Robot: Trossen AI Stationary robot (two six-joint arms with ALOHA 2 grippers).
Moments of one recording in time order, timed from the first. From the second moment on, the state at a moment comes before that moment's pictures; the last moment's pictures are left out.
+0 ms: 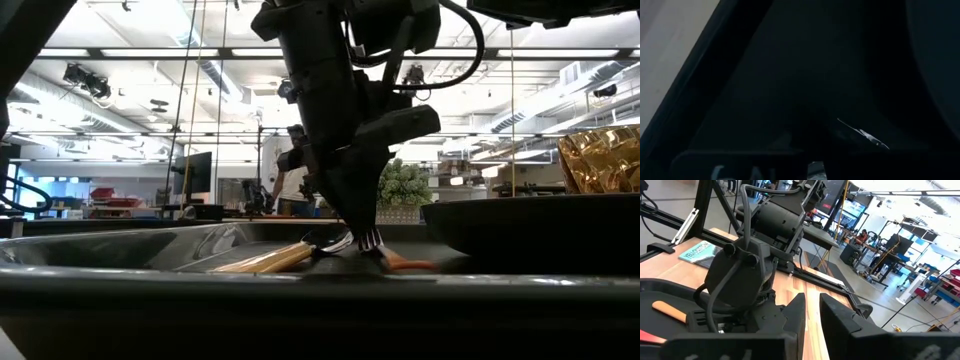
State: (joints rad) left arm -0.20 2.23 1.71 -0.72 -0.25 -0.70; right arm 0.50 0.79 0.39 0.35 0.58 -0.42
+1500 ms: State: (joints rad) left arm -0.23 2.19 1.71 -0.89 -0.26 -0.76; right arm 0.50 0.79 0.39 0.35 0.58 -0.42
